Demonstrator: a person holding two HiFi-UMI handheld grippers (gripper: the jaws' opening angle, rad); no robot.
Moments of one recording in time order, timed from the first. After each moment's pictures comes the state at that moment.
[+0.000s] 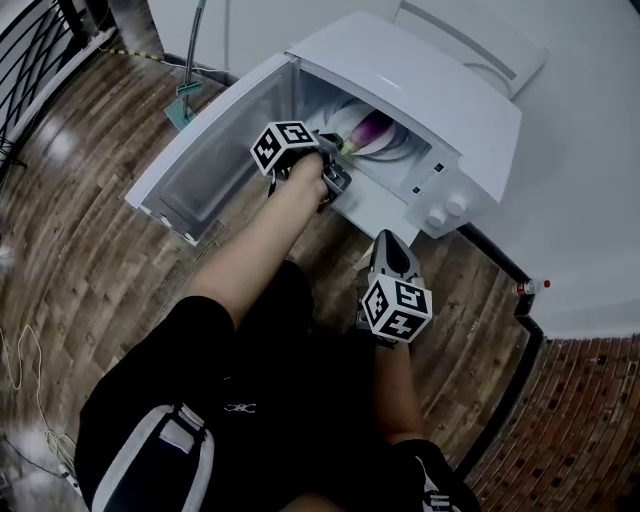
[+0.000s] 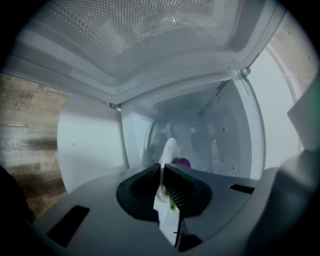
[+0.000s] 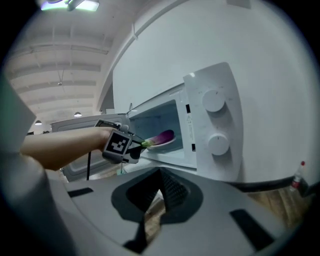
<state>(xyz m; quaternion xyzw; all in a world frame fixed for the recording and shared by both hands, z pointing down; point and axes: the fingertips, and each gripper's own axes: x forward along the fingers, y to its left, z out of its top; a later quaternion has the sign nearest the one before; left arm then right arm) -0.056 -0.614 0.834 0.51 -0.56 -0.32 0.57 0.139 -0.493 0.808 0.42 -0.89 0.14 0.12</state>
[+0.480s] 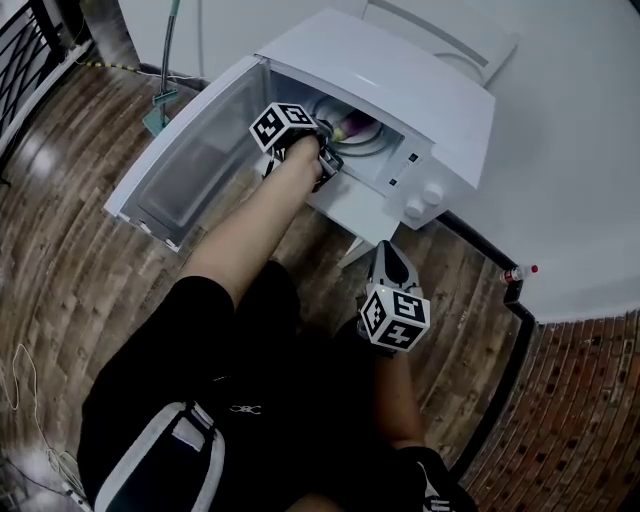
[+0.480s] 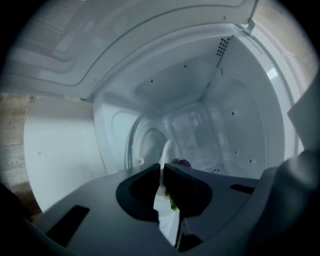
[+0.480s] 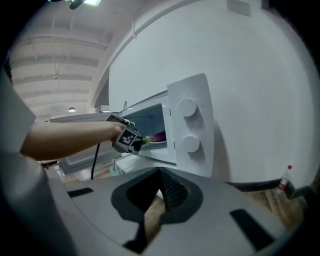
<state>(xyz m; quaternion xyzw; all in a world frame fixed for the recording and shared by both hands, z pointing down) -0.045 -0.664 0.838 0.52 -0.58 -0.27 0.56 0.188 -0.488 0.811 0.45 -0.87 0.13 0.14</state>
